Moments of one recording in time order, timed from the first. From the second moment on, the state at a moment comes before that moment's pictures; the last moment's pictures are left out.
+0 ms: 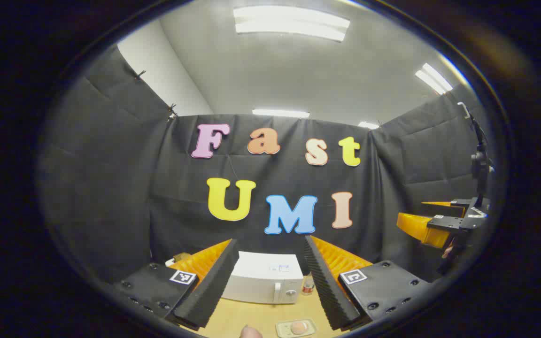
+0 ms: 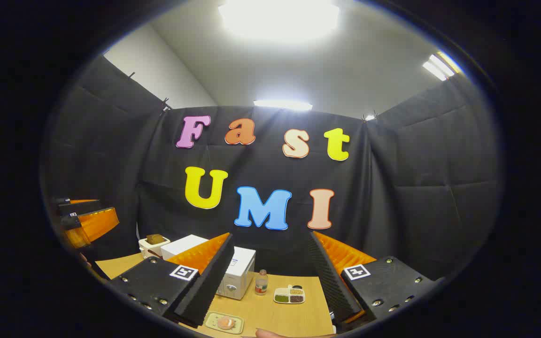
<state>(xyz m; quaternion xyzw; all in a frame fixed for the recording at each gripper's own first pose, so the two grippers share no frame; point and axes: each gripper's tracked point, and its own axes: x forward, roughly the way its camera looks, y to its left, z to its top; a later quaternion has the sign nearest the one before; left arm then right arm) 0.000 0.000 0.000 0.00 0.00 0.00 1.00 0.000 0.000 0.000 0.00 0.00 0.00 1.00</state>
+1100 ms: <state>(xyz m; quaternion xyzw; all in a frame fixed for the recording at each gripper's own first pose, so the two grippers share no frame) 0.060 -0.110 -0.089 0.05 0.08 0.02 0.99 0.027 -0.088 -0.062 0.04 0.05 0.04 1.00</state>
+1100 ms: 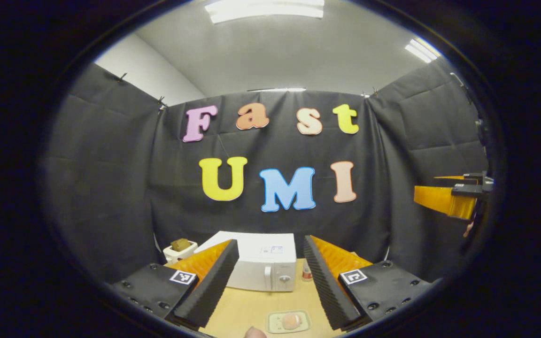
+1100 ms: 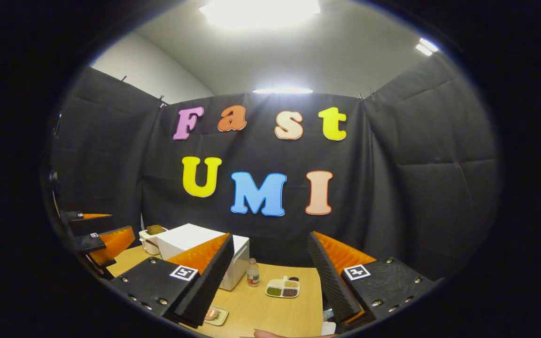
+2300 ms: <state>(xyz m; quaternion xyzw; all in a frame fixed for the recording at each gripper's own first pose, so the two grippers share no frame) 0.266 -0.034 -0.493 0.07 0.29 -0.04 0.95 0.083 -0.082 -0.090 -0.06 0.16 -0.20 0.96</state>
